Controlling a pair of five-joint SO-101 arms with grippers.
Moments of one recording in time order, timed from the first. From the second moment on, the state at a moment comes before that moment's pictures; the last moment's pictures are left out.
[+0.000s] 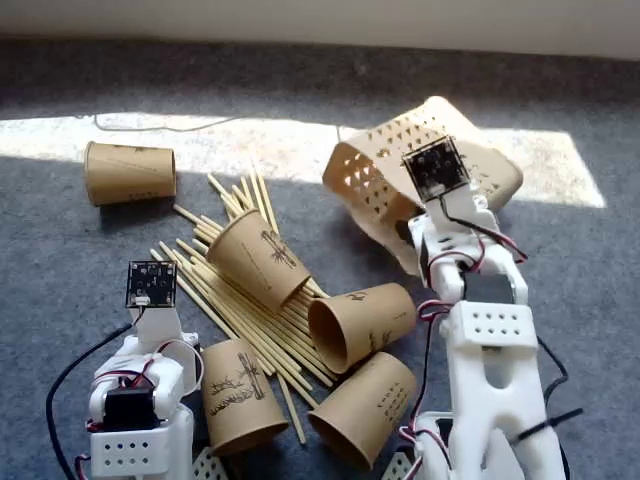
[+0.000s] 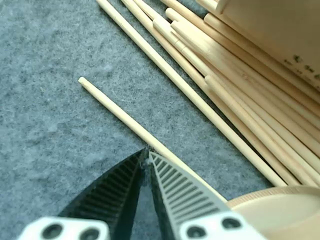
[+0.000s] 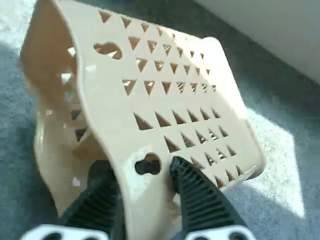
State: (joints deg) left arm -9.0 -103.6 96.0 75.8 2.9; right arm -3.3 -40.8 53.8 26.1 31.3
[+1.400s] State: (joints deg) left arm -9.0 -103.6 96.0 75.8 2.9; right arm 0.6 -50.5 45.8 42.2 22.0
